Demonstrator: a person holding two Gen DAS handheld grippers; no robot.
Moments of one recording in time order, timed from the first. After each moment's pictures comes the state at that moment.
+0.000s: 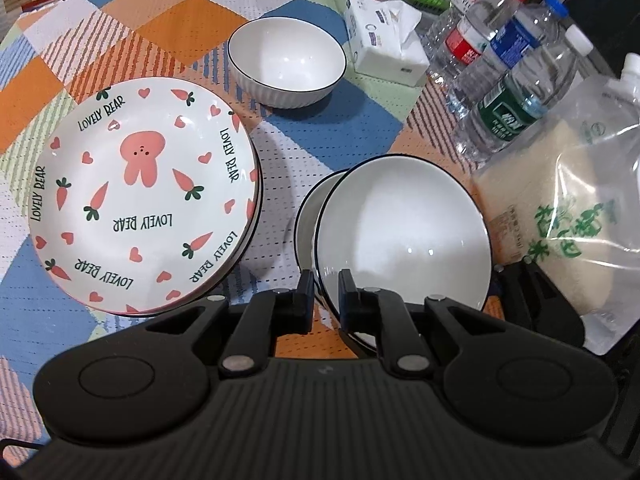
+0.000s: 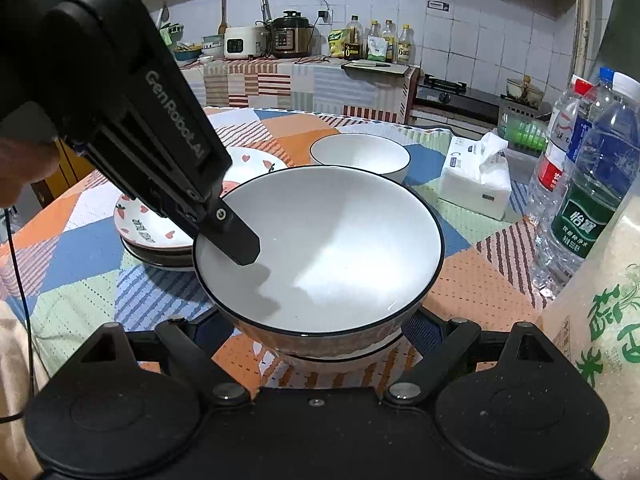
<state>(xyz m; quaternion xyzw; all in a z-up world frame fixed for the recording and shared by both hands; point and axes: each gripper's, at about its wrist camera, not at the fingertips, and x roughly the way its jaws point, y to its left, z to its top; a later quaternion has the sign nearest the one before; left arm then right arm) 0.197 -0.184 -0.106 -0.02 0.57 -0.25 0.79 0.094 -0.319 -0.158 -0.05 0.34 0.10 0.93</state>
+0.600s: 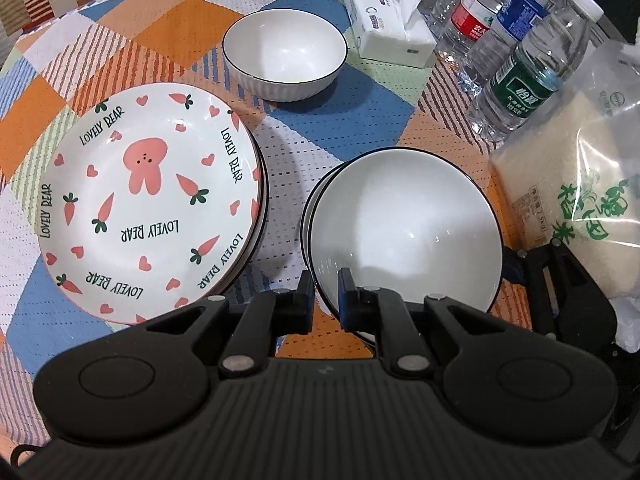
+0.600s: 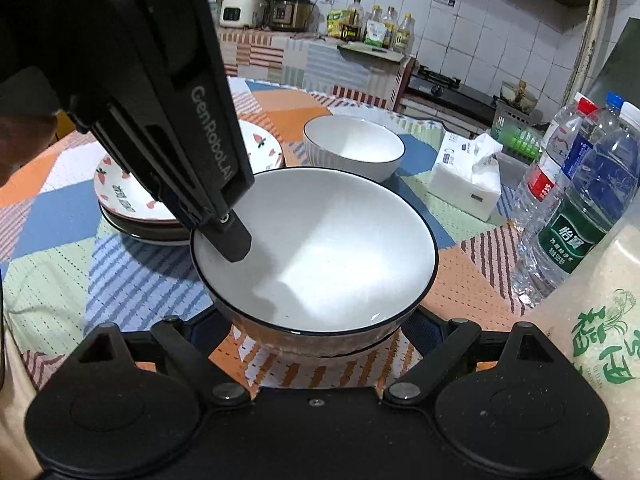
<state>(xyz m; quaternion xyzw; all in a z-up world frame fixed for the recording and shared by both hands) 0.199 -0.199 -0.110 0.04 0.57 -0.24 0.78 0.103 -0.305 -0.157 -0.11 0.37 0.06 0.92</state>
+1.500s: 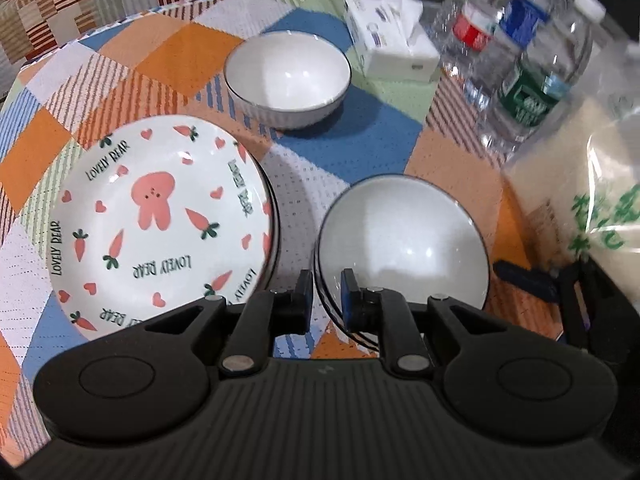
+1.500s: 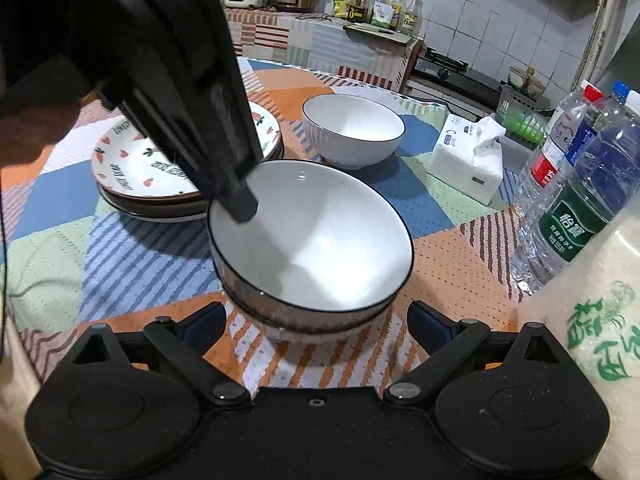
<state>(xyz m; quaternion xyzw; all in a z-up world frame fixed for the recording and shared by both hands) 0.209 -0.199 -0.105 0.05 0.54 -0.24 0.81 0.100 -0.316 -0.155 -0.11 0.40 0.08 0.91</state>
